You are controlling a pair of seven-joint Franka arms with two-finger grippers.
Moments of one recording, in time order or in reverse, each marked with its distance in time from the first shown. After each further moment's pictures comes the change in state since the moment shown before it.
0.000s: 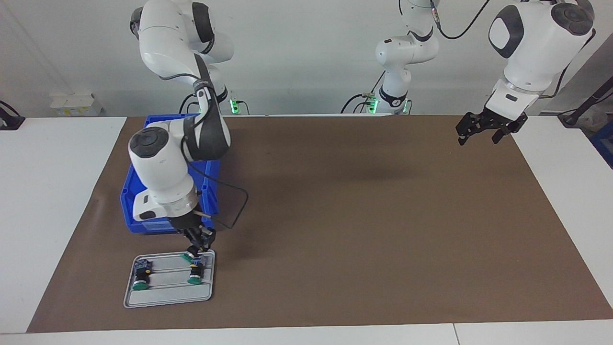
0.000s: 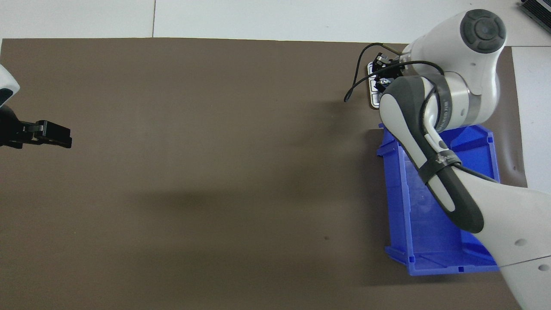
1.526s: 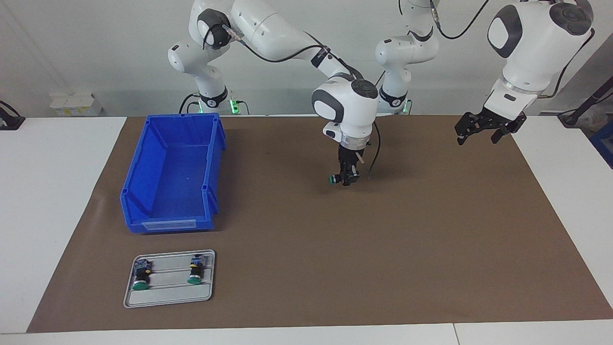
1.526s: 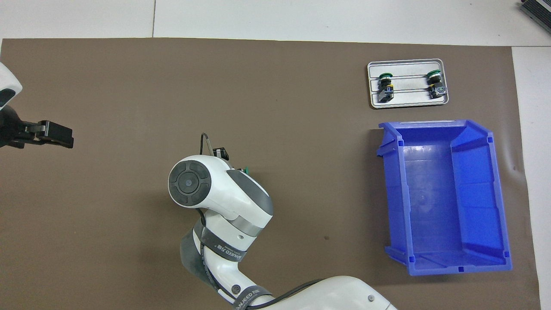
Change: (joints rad) left arm -0.002 -0.002 -0.006 0.000 0.000 0.000 0.000; right arm 0.616 0.081 0.004 -0.016 -0.100 -0.018 1.452
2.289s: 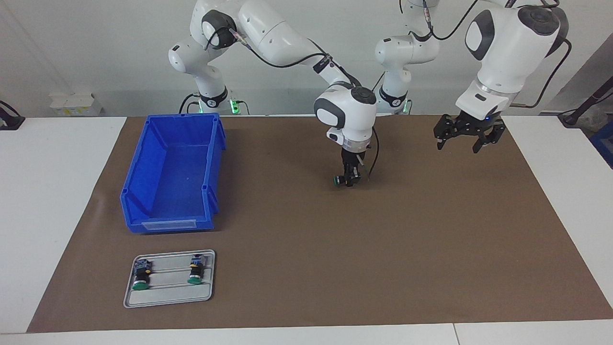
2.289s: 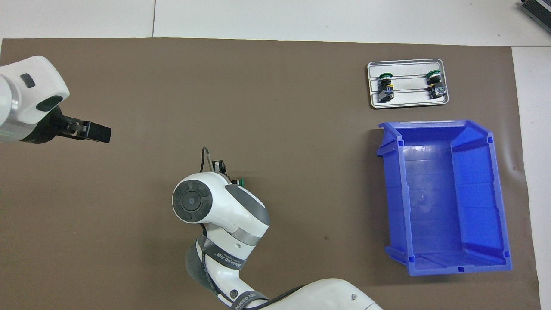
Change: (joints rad) left arm -0.100 -0.005 -0.014 -0.050 -0.061 0.136 0.093; right arm 0.033 0.010 -0.004 -0.108 0.000 0.133 0.087
